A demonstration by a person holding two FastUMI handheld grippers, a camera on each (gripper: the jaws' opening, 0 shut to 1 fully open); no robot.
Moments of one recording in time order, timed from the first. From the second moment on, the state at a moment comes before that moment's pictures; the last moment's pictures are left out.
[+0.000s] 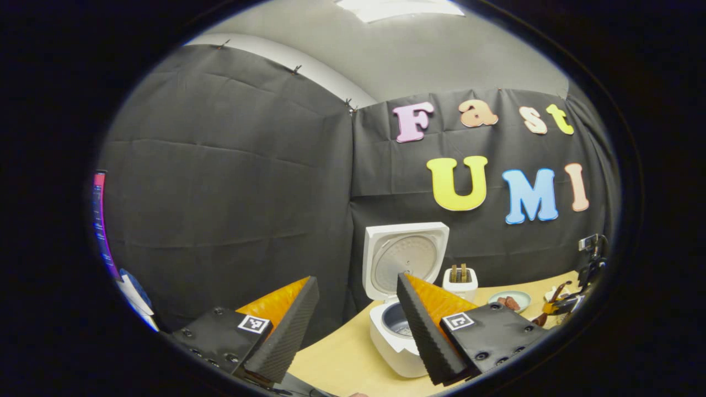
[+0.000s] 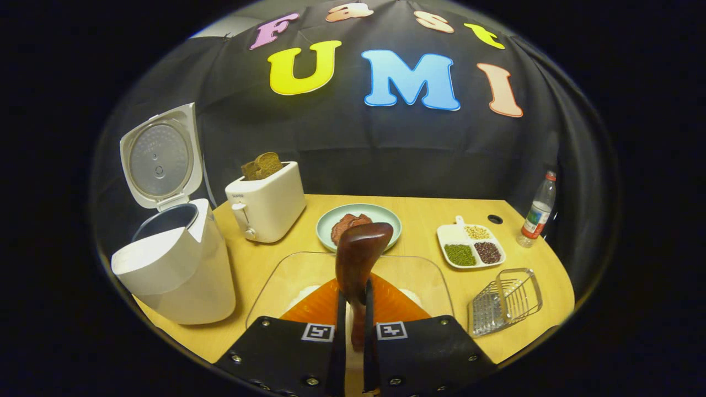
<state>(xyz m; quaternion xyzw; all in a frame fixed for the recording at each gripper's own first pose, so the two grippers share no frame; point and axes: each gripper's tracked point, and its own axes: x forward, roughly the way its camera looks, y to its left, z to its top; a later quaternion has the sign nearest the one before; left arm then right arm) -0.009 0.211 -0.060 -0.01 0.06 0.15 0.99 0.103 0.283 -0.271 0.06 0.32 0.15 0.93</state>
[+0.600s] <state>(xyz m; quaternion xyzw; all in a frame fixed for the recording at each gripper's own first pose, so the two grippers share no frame) -0.002 0.208 -0.052 -0.01 0.06 0.13 0.99 0.109 0.261 -0.282 0.35 0.38 0.10 0.85</state>
